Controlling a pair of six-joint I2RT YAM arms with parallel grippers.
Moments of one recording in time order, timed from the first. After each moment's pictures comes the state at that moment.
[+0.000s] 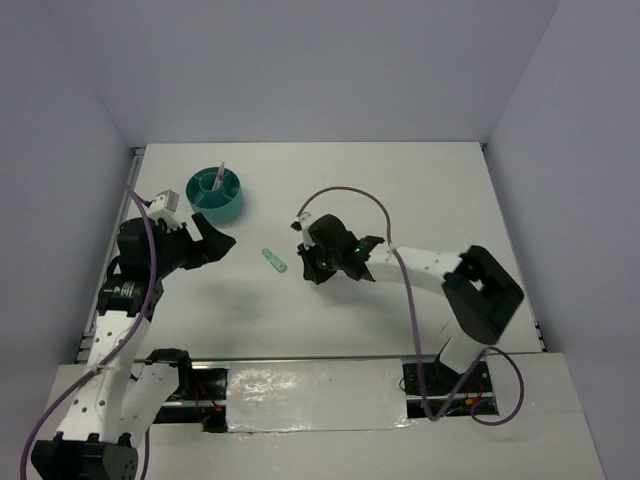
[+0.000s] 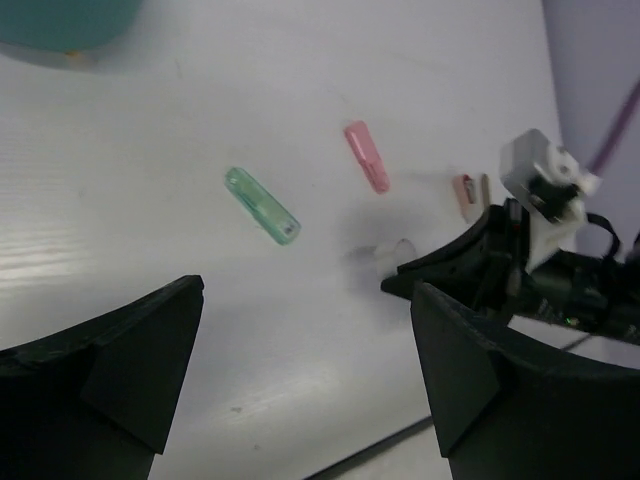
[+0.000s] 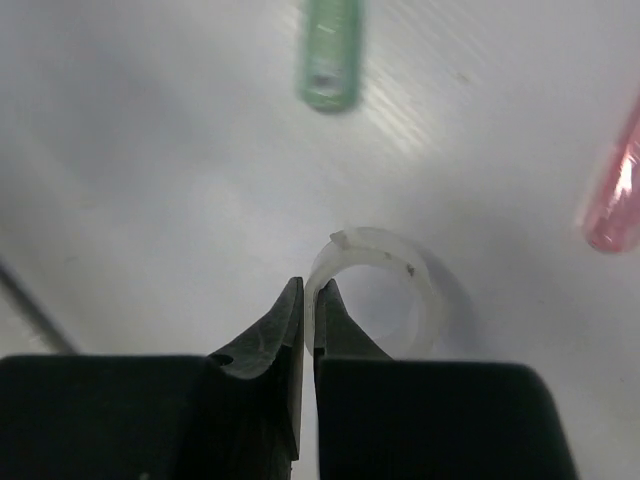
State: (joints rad) left arm -0.01 0.74 0.76 -0.48 0.36 -0.46; right arm 0.83 1.68 1.01 -0.17 -0.11 0.21
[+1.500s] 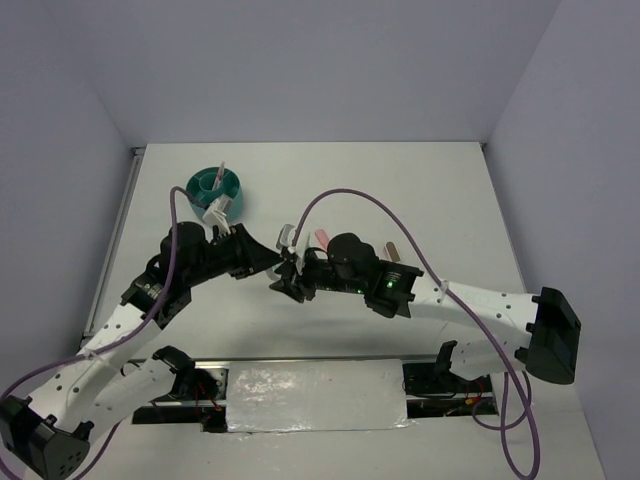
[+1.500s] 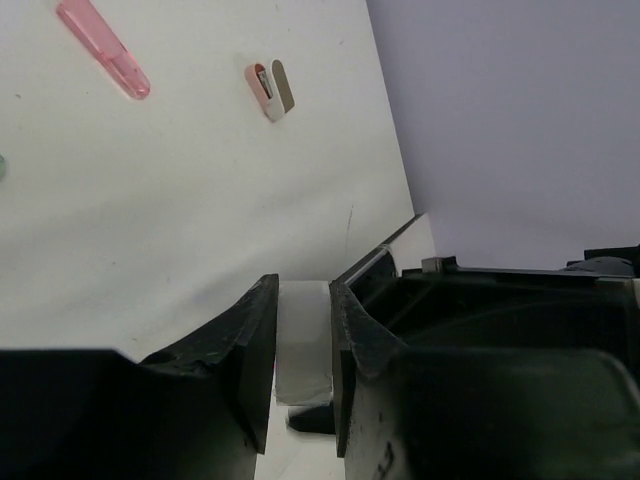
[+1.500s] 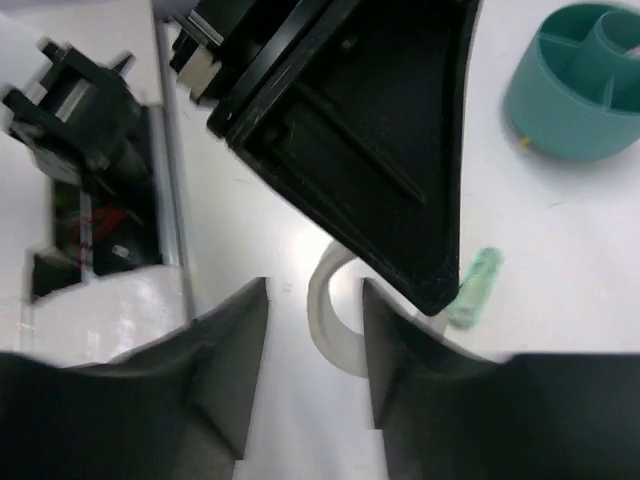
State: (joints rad) left arm -0.50 0.79 0.73 -0.25 0.37 -0.87; right arm 1.10 1.25 0.92 0.08 -0.19 -0.07
